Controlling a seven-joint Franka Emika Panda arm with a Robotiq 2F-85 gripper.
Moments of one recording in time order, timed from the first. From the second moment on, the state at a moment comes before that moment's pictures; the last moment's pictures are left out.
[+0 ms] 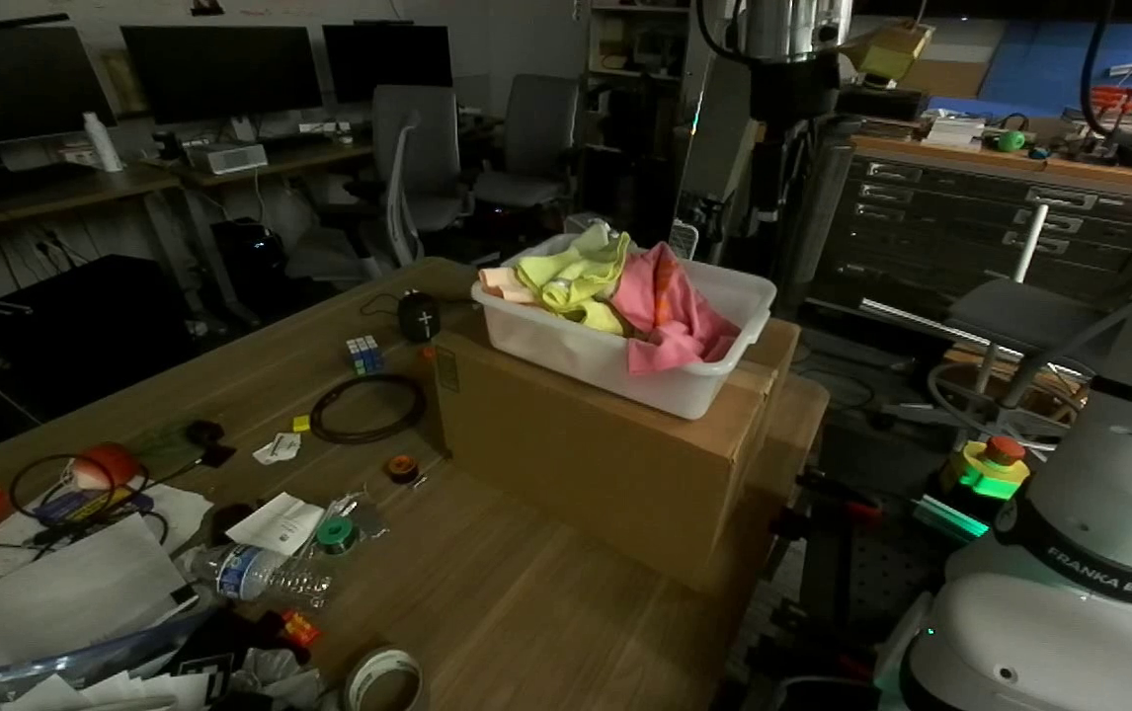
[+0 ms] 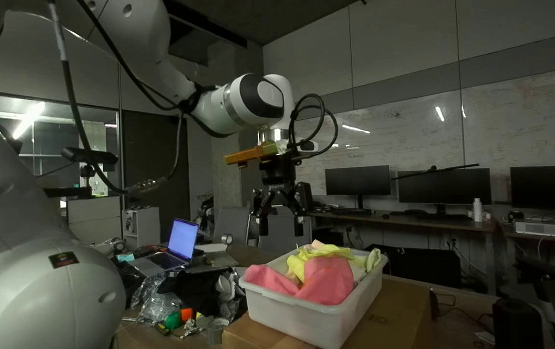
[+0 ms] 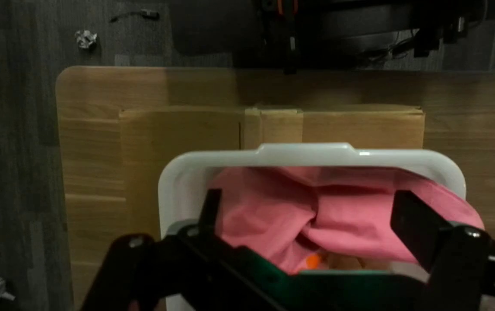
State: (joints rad) arm -0.11 -0.51 -0.06 -2.42 -0.18 1.79 -0.04
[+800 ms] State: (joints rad) arm -0.07 -0.28 -0.04 -2.42 -0.17 2.16 0.03
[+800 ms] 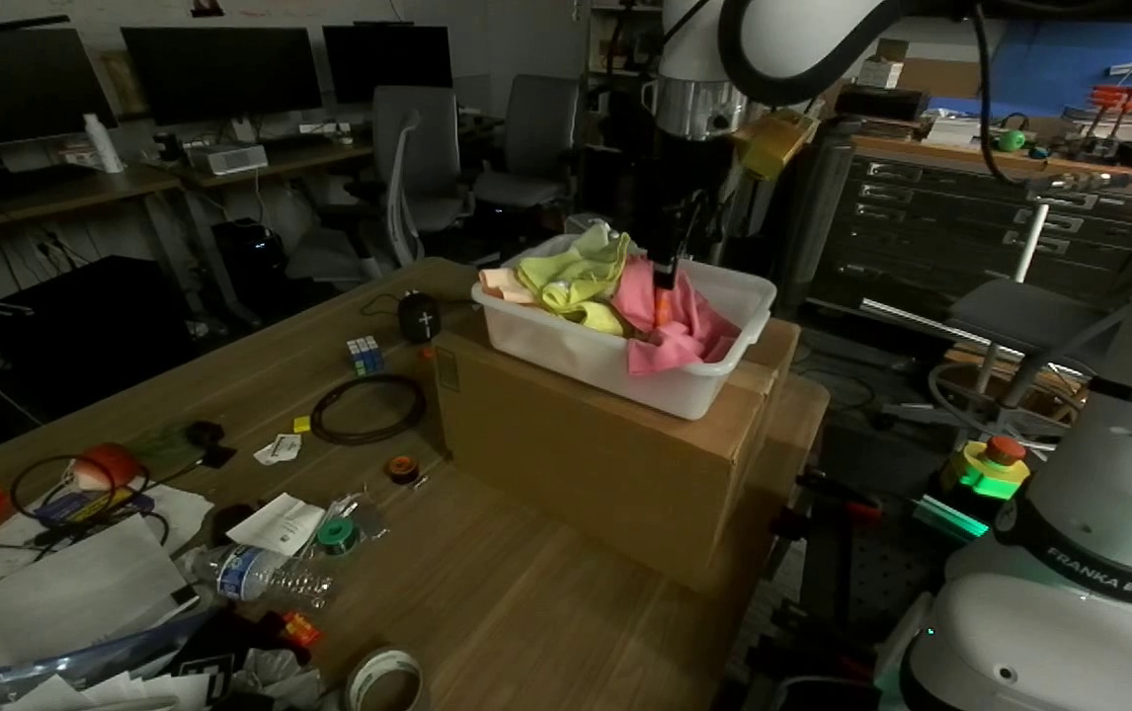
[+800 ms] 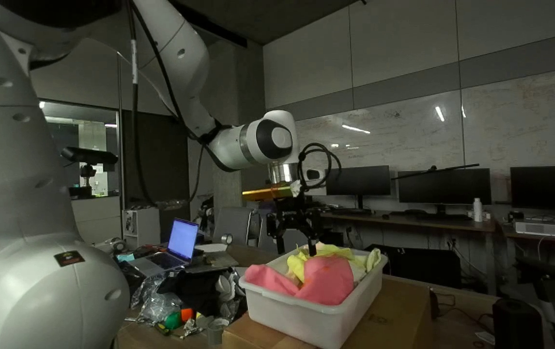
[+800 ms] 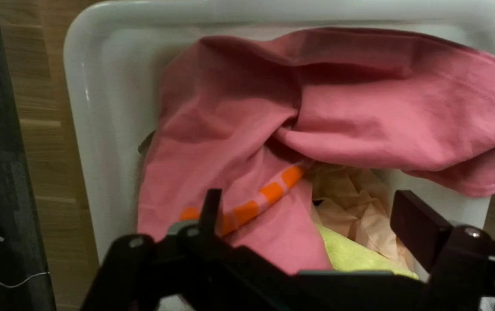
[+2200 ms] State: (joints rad) arm -0.13 -0.04 -0.06 -2.40 -0.35 2.44 0.42
